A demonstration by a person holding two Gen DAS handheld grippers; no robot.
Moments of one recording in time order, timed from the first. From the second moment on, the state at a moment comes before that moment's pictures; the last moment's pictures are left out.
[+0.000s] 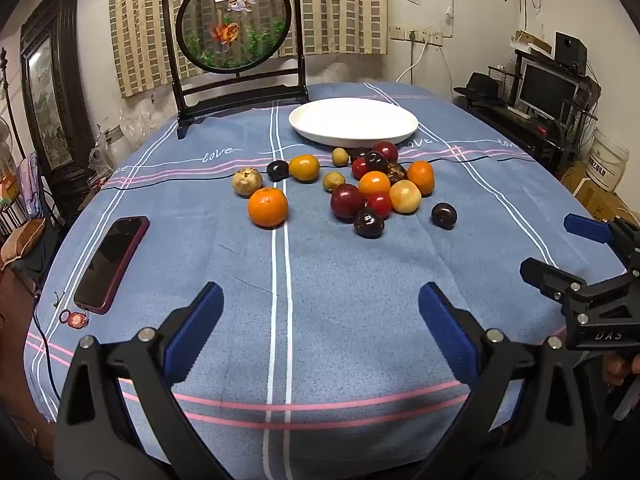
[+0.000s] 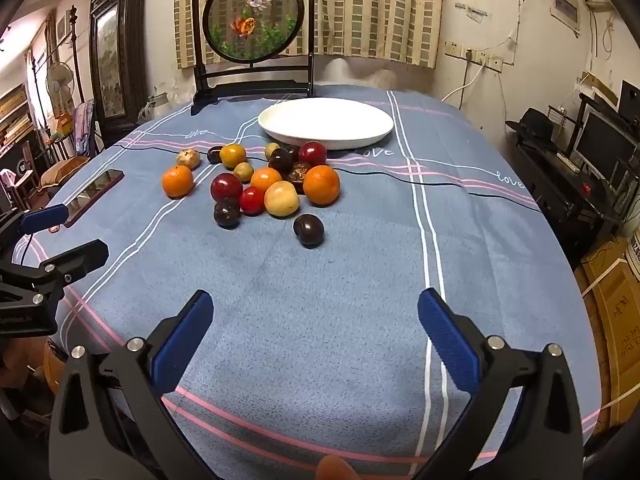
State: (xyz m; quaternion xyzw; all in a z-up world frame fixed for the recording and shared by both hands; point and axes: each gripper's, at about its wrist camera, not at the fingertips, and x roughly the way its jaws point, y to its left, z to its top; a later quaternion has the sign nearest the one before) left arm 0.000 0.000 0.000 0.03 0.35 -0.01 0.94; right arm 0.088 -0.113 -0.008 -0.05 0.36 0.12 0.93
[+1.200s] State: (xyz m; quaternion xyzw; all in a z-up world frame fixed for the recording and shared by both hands) left arm 0.003 0.004 -0.003 0.03 0.36 0.00 0.93; right arm 0.093 -0.111 -0.017 -0.04 0.37 0.12 0.92
